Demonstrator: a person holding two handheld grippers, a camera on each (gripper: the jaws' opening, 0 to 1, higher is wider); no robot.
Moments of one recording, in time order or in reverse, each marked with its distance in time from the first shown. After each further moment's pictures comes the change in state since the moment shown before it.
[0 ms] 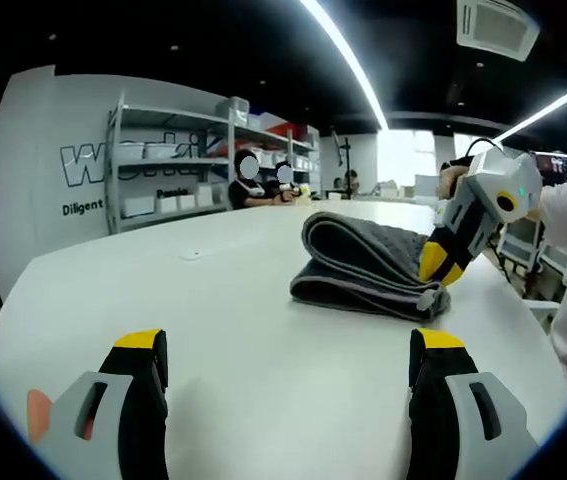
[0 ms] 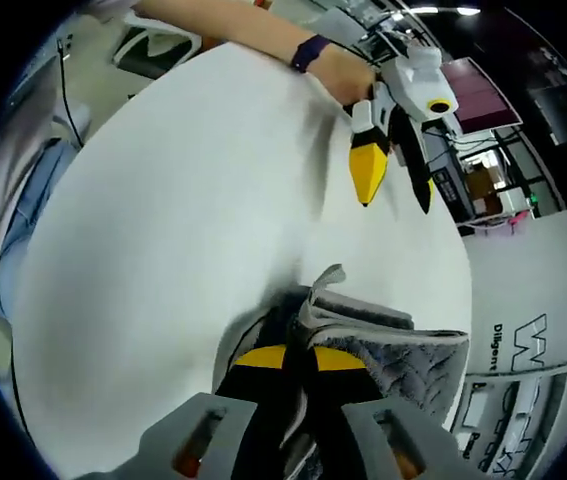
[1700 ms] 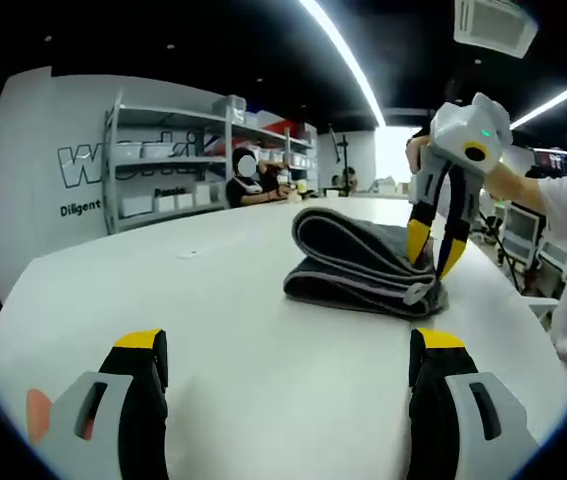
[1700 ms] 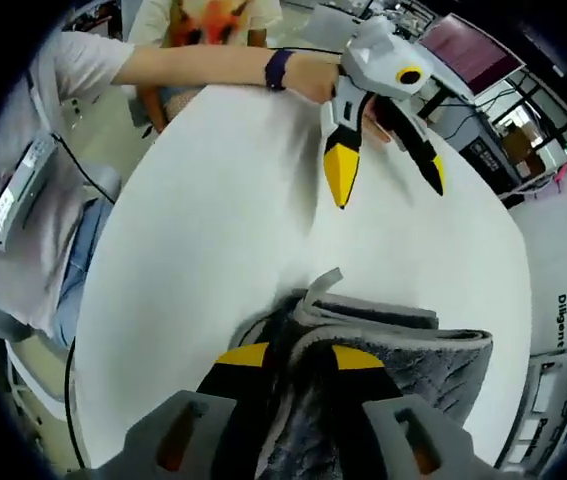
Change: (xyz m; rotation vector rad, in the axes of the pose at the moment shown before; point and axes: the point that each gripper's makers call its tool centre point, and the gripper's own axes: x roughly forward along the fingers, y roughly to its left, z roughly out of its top) left arm 0.001 -0.001 0.001 0.012 0.009 -0.006; right arm -0.021 -0.015 0.008 0.198 -0.051 0.280
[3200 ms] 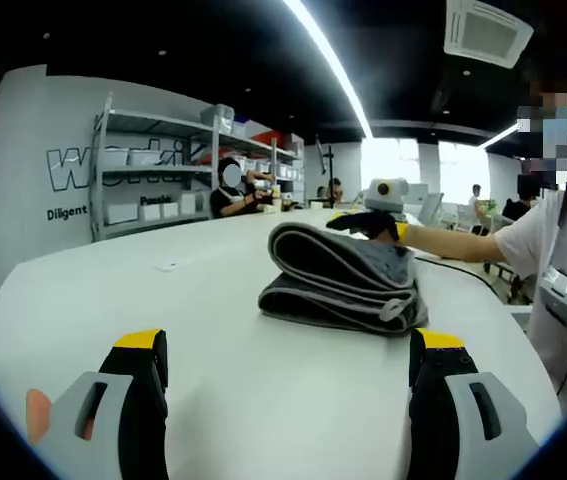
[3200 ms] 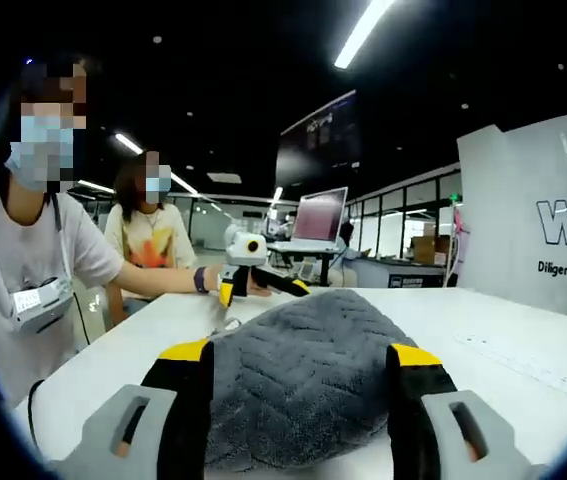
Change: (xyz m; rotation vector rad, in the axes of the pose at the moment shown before) left arm 0.004 -0.024 0.012 -0.012 -0.052 -0.078; right arm -0.059 -0.059 -0.085 0.419 -1.106 -0.165
